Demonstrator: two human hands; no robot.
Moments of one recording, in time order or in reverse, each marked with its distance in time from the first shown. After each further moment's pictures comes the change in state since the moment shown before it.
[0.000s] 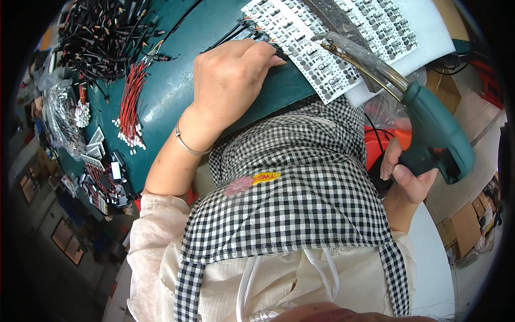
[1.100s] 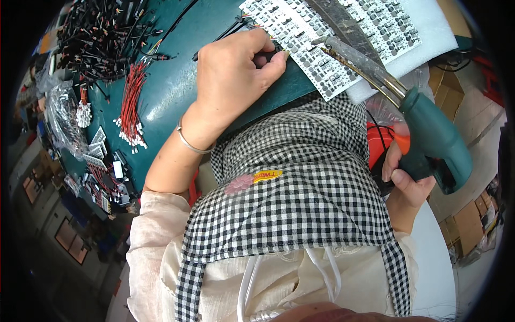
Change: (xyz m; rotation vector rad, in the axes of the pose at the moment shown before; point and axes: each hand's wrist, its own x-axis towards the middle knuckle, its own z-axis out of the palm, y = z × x) left_hand 0.007 0.011 -0.001 -0.190 -0.108 -0.355; right_hand -0.008 0.002 -0.007 -0.036 -0.065 0.036
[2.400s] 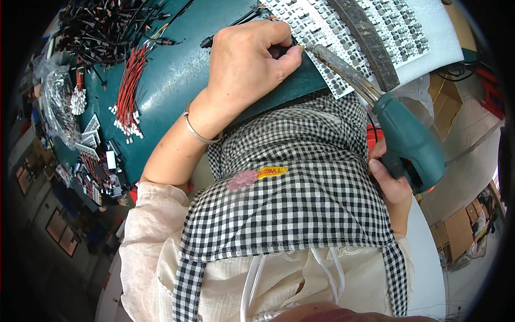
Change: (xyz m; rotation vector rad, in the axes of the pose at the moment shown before) left_hand -0.001 -0.006 0.005 -0.070 0.040 0.054; right_hand -0.011 0.016 0.001 -0.422 -0.084 0.093
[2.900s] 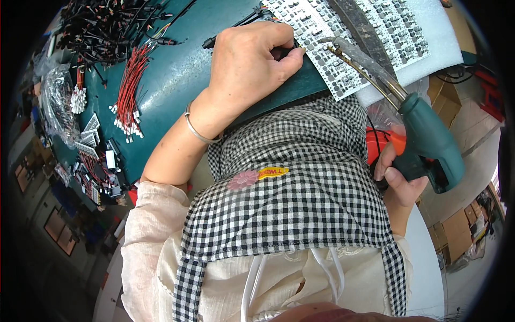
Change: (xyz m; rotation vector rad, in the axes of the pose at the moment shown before) left_hand 0.001 0.000 0.001 -0.029 0.000 -0.009; right_hand 0.011 -0.017 0.006 0.380 0.080 -0.043
